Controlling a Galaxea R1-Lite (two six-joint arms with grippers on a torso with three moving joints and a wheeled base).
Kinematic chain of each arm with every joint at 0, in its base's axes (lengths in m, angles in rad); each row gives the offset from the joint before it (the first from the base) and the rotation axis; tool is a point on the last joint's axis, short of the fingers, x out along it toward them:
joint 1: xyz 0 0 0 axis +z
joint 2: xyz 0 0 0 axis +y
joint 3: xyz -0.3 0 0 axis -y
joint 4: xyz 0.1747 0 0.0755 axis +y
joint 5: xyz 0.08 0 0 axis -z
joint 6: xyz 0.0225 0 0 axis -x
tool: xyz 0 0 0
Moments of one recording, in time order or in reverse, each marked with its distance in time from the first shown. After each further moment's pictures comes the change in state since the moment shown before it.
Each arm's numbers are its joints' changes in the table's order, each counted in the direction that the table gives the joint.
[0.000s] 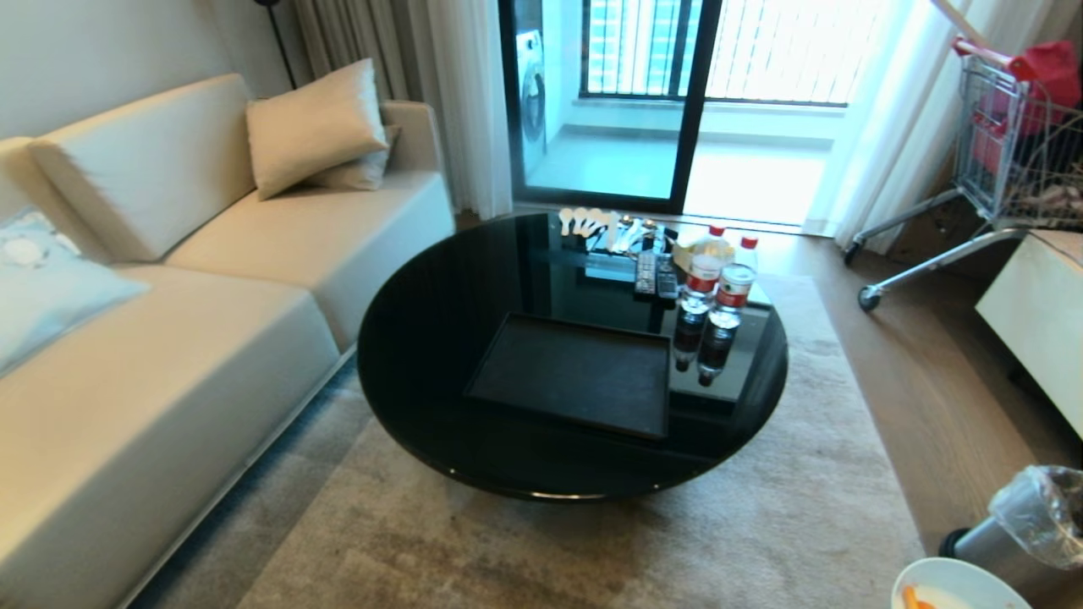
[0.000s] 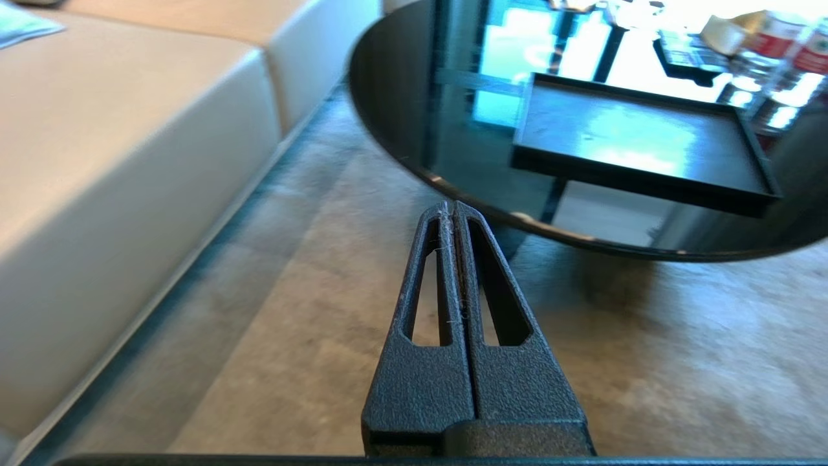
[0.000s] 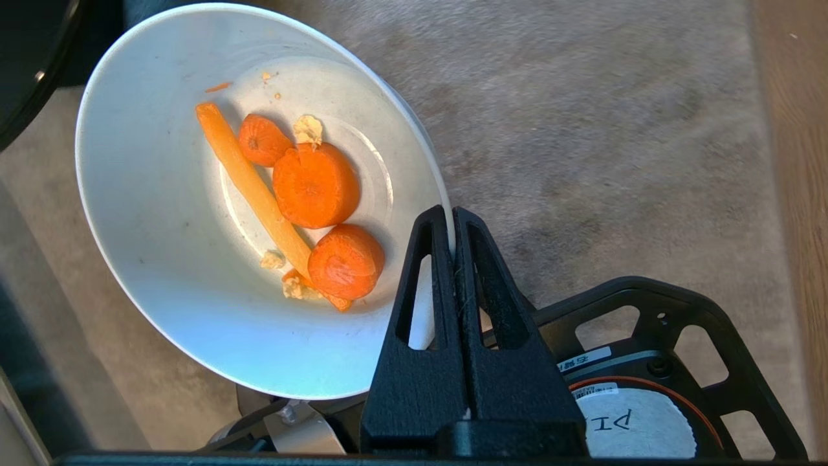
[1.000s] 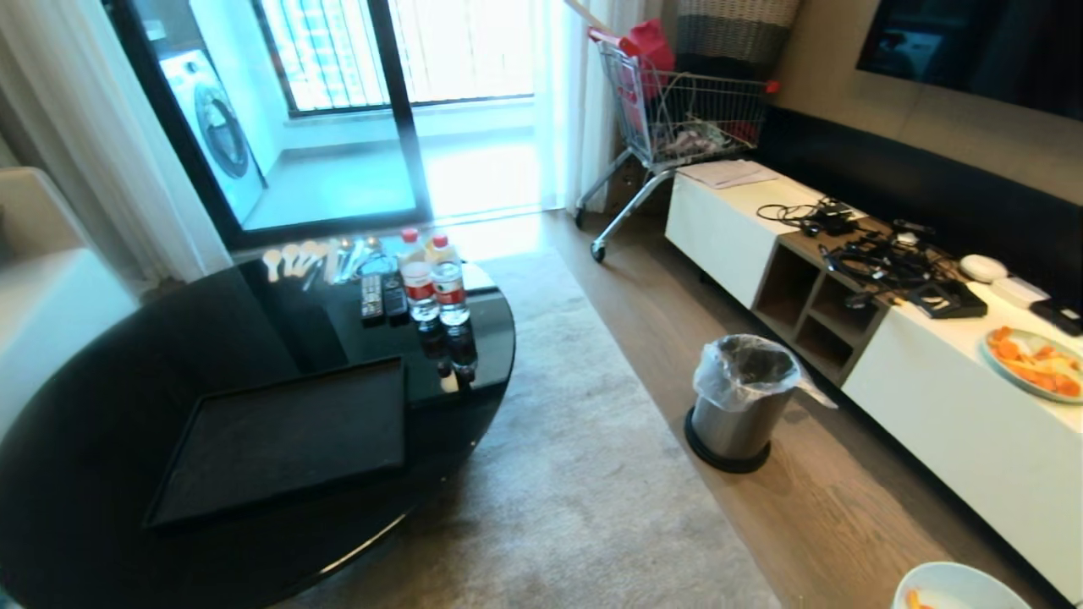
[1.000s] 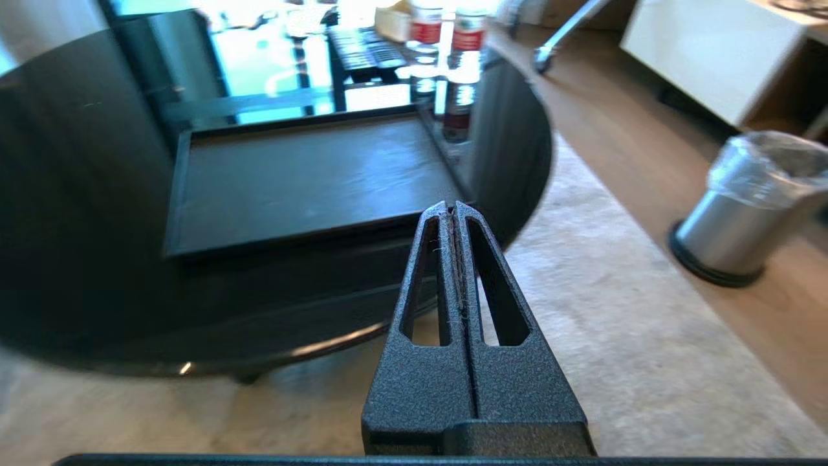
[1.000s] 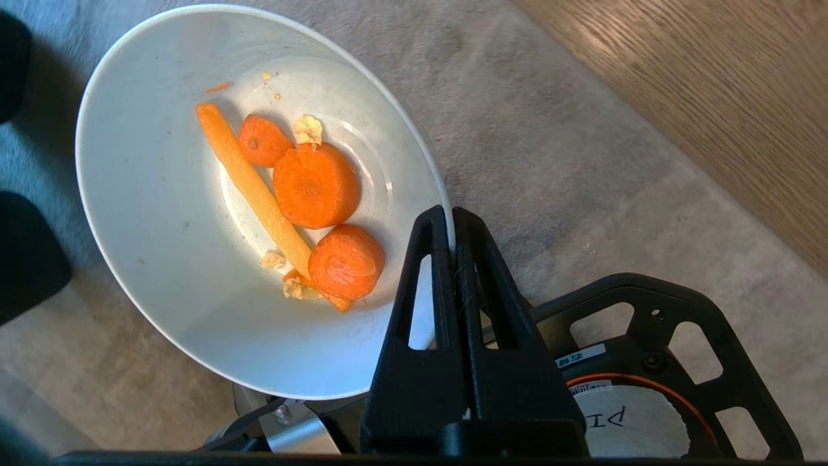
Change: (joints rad) left arm 0.000 0.000 0.000 0.000 -0.001 0.000; right arm -0.001 -0.006 -0.007 0.003 0.003 0.002
